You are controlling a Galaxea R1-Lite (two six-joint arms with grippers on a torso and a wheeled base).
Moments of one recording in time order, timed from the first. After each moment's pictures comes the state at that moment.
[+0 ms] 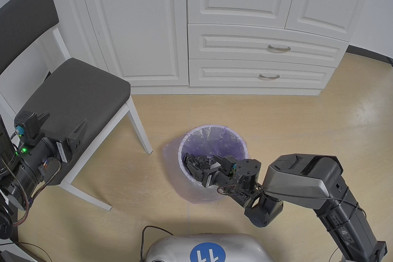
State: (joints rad) left arm -0.34 1.26 -0.33 -0.89 0.30 0.13; right arm 0.63 2.72 -1.13 -1.54 -0.01 0.25
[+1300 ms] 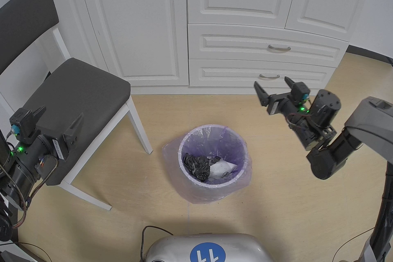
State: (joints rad) left arm -0.34 1.25 -0.31 -0.97 0.30 0.17; right arm 0.35 2.16 -0.91 -1.55 -0.09 -0.09
